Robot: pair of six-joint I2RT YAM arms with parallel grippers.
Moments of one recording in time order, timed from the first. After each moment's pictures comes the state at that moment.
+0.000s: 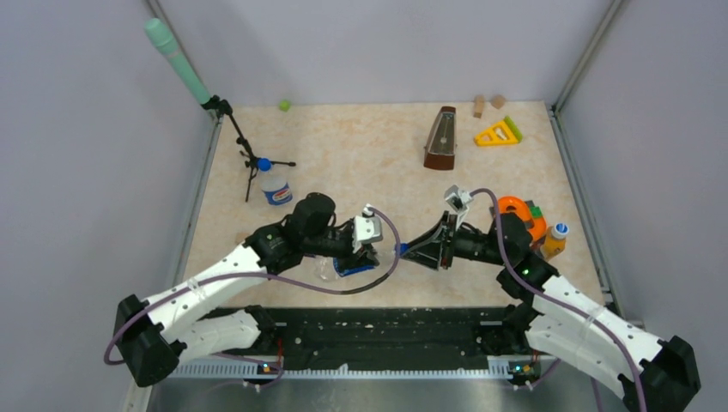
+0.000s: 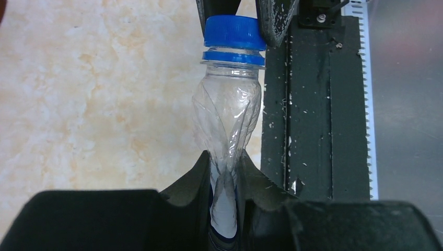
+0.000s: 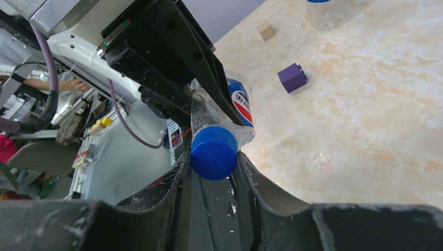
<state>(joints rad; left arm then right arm) -0.83 1.02 0.82 -0.36 0.58 0.31 0.68 0.73 0.45 0.24 -0.63 0.56</state>
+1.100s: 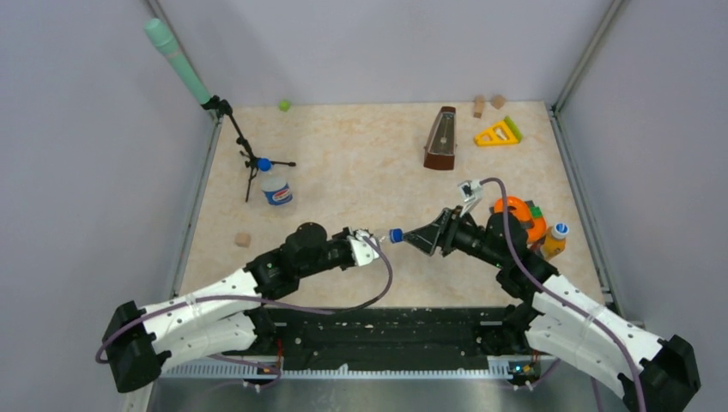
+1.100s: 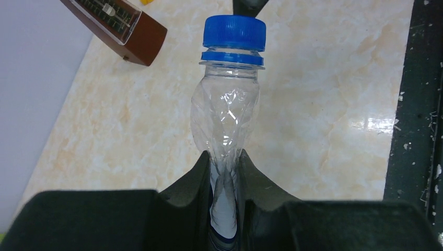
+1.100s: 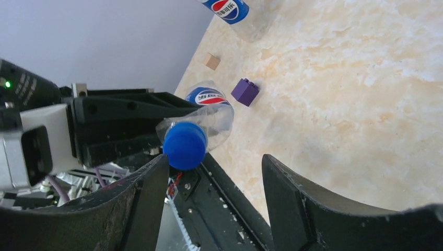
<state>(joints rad) -0.94 0.90 0.57 0.03 0.16 0.49 0.68 0.72 0.45 0.13 -0.31 0.76</state>
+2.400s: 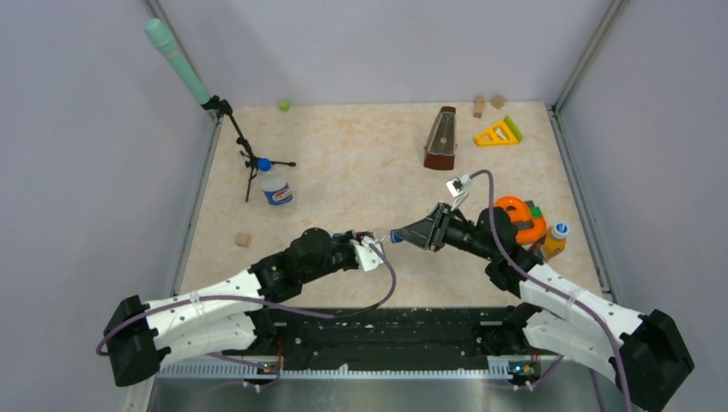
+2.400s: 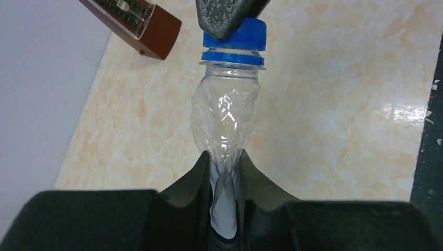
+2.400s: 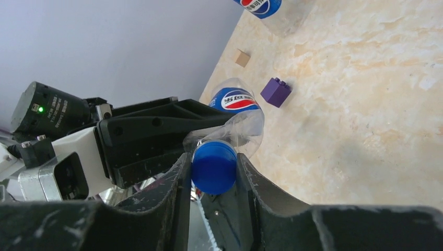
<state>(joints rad) -1.02 0.91 0.53 0.09 0.01 0.57 0.68 0.89 0.44 0.38 -0.40 0.92</state>
